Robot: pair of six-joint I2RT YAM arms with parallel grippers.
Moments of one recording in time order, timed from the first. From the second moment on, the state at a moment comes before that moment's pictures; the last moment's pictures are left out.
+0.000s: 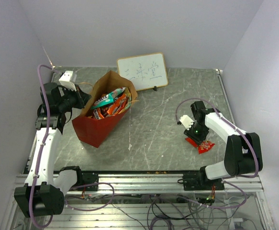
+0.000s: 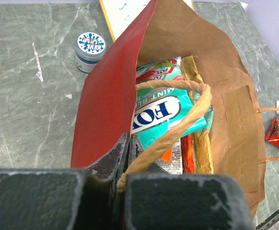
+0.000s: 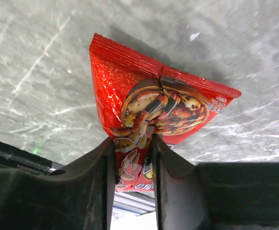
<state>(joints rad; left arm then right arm) 0.08 1.00 0.95 -0.29 0.55 -0.14 0.15 1.44 0.83 -0.92 0.04 -0.77</state>
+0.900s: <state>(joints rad) 0.08 1.01 0.95 -0.29 0.56 -0.14 0.19 1.55 1.36 -1.04 -0.41 -0.74</state>
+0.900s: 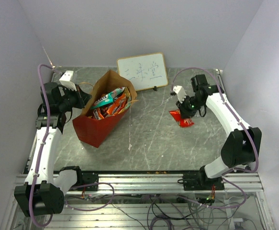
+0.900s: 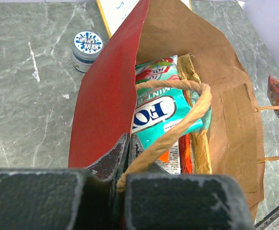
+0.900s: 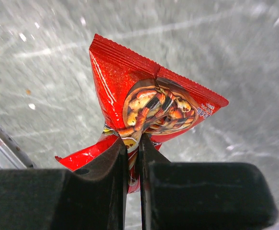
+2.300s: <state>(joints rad) 0.08 0.99 0.97 -0.30 0.56 -0.20 0.90 2.02 2.22 -0.63 -0.58 -0.31</state>
